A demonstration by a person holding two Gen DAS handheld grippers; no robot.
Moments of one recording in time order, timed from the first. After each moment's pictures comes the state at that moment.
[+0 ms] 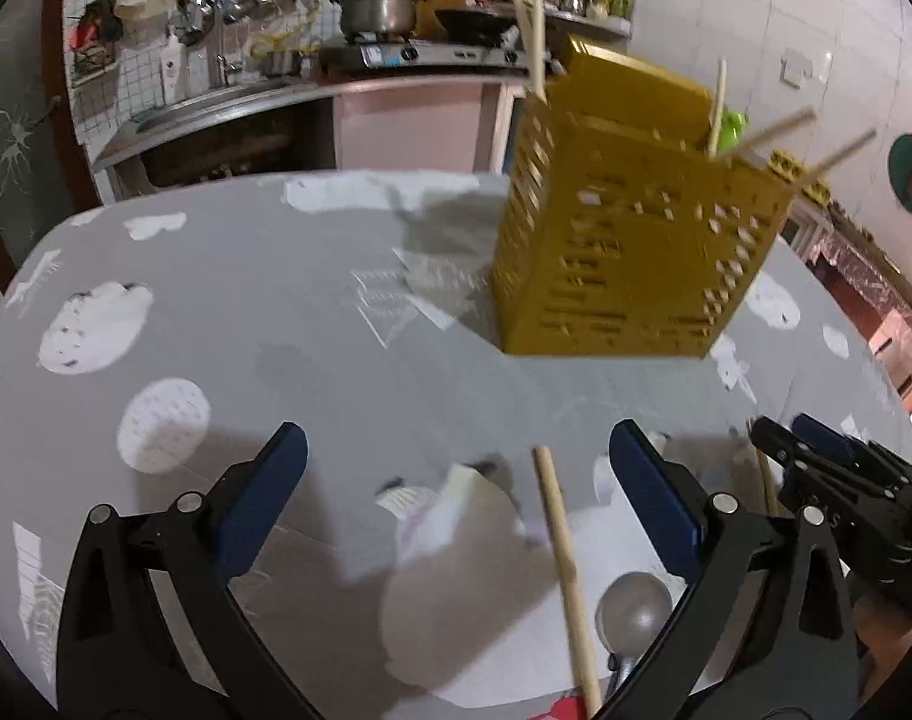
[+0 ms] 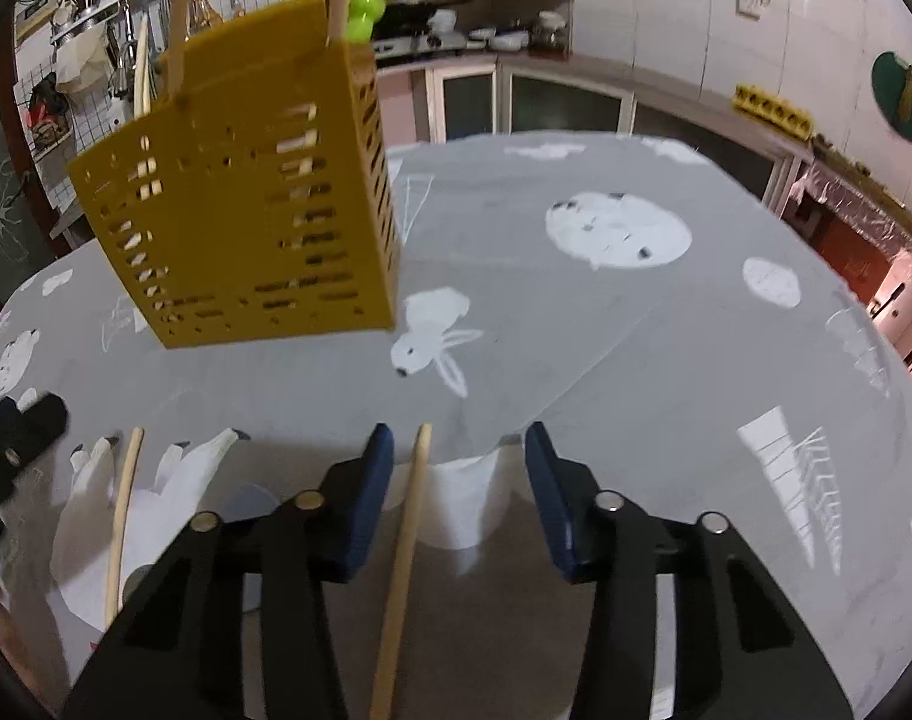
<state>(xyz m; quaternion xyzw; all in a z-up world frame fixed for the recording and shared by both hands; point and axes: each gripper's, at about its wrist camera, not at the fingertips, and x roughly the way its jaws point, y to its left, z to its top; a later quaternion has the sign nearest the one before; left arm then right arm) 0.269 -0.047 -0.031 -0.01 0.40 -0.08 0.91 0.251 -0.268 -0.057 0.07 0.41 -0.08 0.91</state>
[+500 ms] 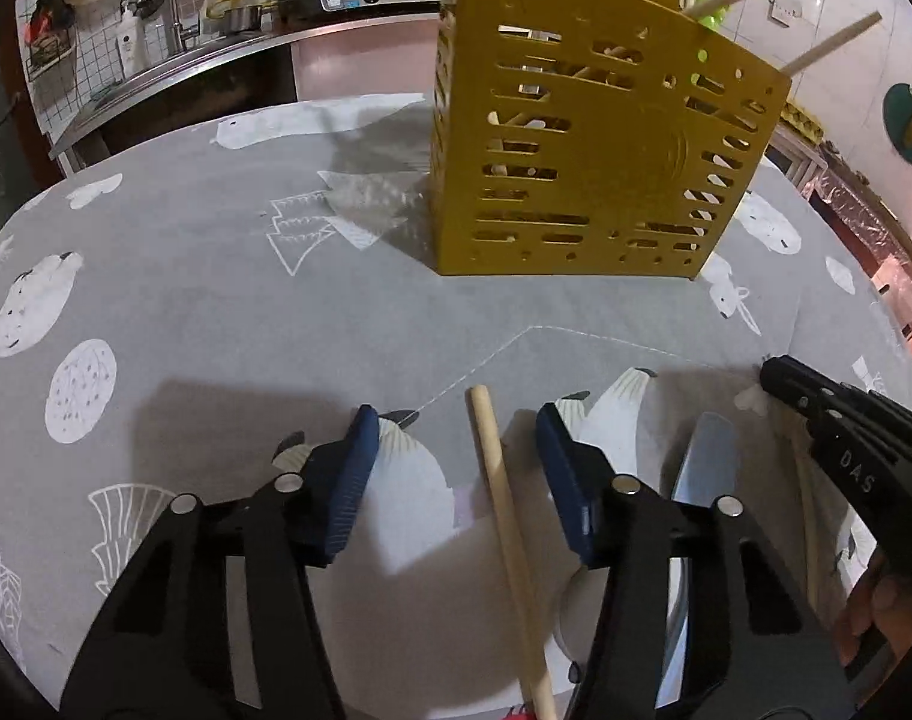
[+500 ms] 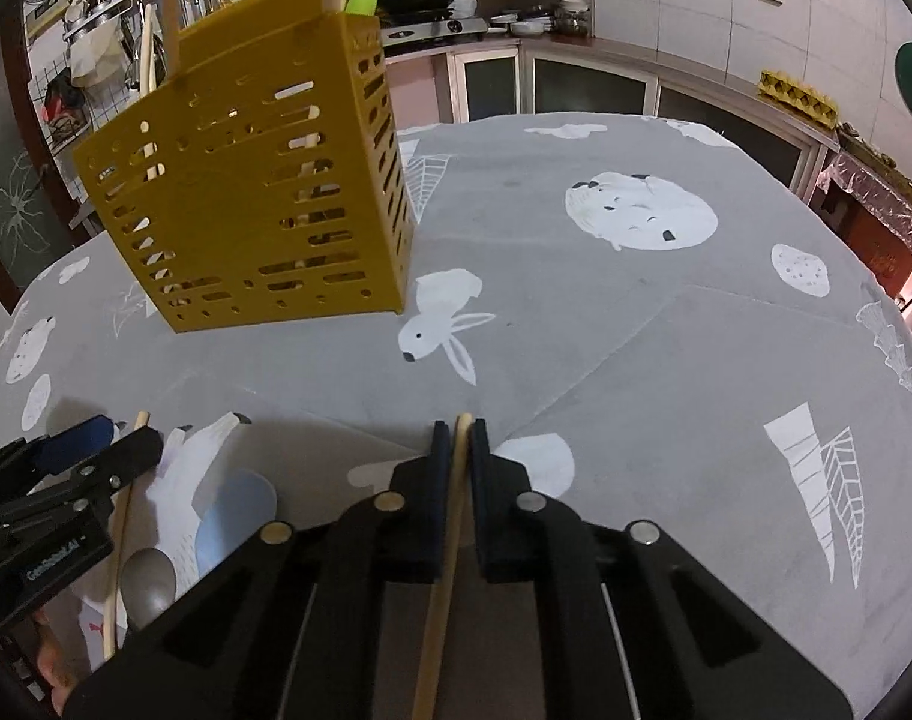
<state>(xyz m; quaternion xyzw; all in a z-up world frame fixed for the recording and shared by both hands) 0.279 -0.084 -0.061 0.02 0.46 -0.10 0.88 0.255 -0.273 -0.063 0.08 0.42 -0.05 0.90</state>
